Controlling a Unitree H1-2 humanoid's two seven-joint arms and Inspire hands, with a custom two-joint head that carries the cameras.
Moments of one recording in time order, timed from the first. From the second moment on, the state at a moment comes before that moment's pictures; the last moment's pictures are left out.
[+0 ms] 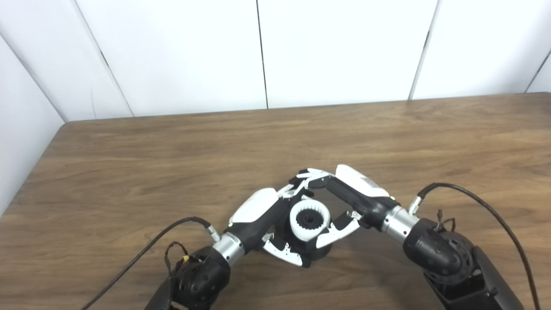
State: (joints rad) left arm -0.18 0.24 -0.44 -0.15 0.53 0.09 -0.30; right arm -0.24 -0.31 0.37 -0.31 -0.46 0.18 0.43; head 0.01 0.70
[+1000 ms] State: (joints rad) left arm -0.18 0.23 -0.36 -0.13 0.50 0.09 -0.31; right arm -0.25 -0.32 0.33 -0.31 -0.45 0.24 0.47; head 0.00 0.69
